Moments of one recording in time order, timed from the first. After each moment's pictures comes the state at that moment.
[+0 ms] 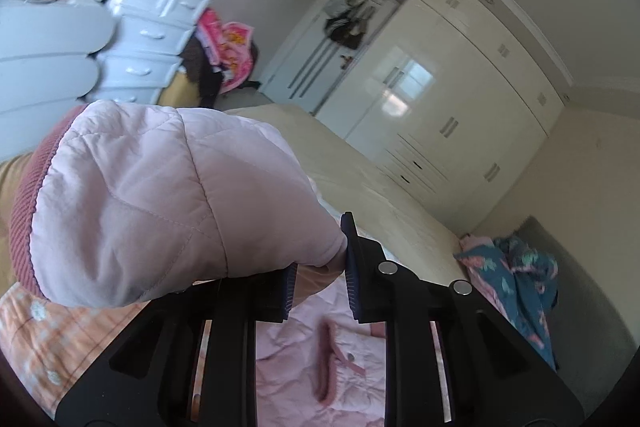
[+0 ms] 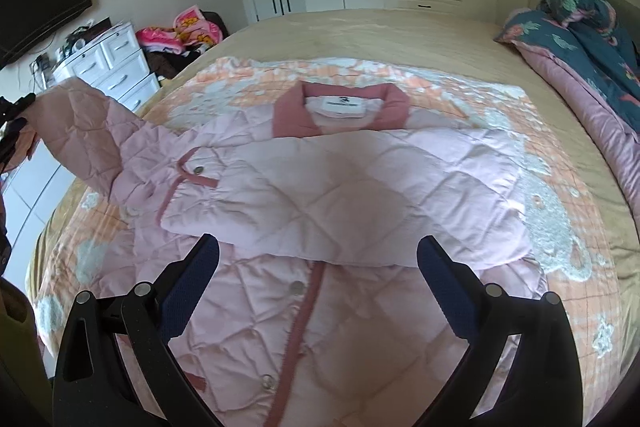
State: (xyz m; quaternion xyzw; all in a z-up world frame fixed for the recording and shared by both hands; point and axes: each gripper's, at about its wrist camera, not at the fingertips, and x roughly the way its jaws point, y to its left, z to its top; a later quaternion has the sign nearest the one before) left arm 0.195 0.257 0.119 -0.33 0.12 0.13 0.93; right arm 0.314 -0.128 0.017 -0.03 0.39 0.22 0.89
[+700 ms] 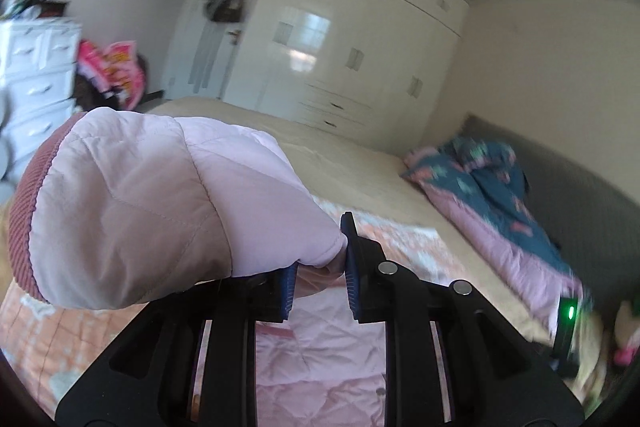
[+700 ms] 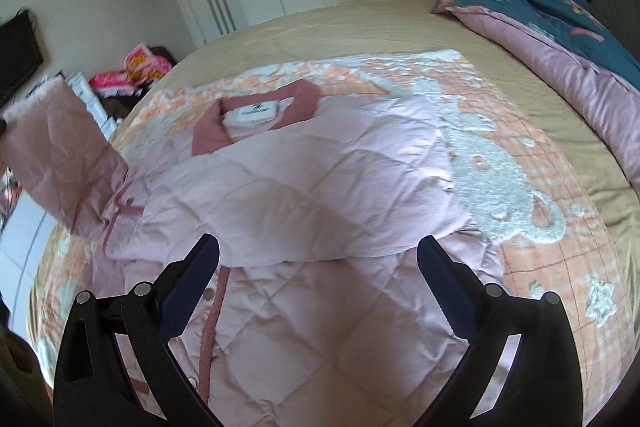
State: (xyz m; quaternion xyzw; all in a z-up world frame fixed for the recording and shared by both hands) left arm 0.255 0.127 0.112 -0.15 0.17 -0.03 0.97; right arm 0.339 -0.220 -0.006 0.07 0.39 0.15 0.91
